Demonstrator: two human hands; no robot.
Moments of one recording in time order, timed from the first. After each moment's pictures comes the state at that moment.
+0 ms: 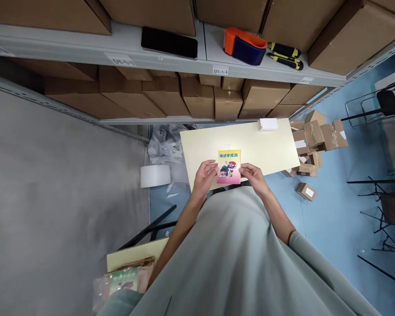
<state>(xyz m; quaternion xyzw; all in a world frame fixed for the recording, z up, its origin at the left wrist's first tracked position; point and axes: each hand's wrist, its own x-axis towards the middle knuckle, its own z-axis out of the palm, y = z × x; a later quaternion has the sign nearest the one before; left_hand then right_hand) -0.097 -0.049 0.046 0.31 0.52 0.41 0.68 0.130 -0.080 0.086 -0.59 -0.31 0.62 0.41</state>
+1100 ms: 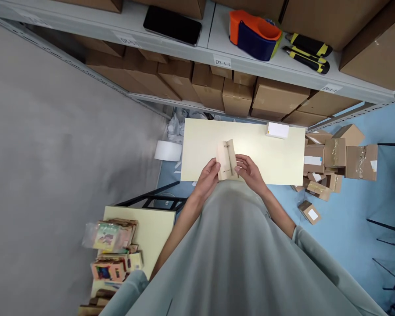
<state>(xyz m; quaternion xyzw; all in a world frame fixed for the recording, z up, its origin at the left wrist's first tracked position) 0.036 -0.041 0.097 0.13 0.49 0.51 0.69 0.225 -0.014 0.090 -0.47 -0.41 0.70 0.35</state>
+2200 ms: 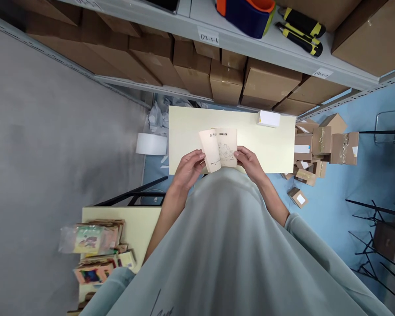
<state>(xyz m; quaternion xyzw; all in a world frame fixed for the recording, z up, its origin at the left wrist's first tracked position) -0.001 -0.034 0.091 0.14 0.52 0.50 0.68 0.236 -0.009 0.104 -0.50 -0.36 0.72 0.31</state>
